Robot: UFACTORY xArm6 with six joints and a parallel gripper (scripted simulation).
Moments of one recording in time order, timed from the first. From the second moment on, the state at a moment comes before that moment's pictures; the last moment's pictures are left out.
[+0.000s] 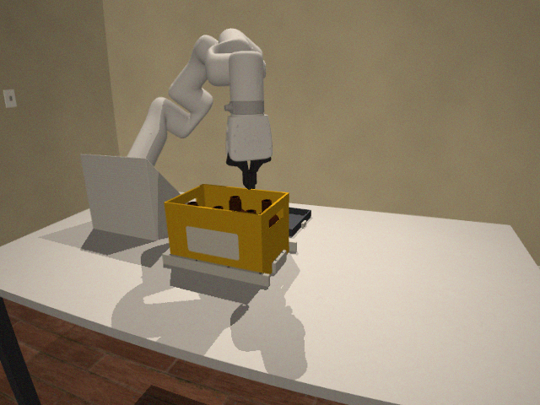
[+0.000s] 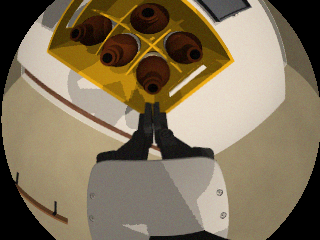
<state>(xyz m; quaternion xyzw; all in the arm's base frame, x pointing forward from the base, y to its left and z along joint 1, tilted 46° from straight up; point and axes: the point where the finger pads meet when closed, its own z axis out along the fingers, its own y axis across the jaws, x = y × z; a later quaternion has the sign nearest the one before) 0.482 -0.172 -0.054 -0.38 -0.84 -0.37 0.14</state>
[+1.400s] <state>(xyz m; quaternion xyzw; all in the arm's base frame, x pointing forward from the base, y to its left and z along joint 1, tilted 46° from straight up) 0.489 -0.112 0.008 -0.38 -0.84 -0.37 0.14</state>
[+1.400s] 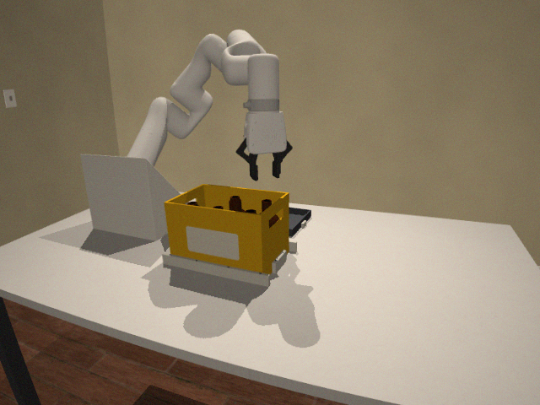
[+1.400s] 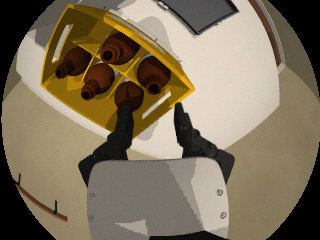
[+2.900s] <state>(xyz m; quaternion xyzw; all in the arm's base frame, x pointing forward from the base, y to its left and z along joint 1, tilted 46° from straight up) 0.490 -0.109 0.007 -0.38 -0.84 -0.36 0.14</state>
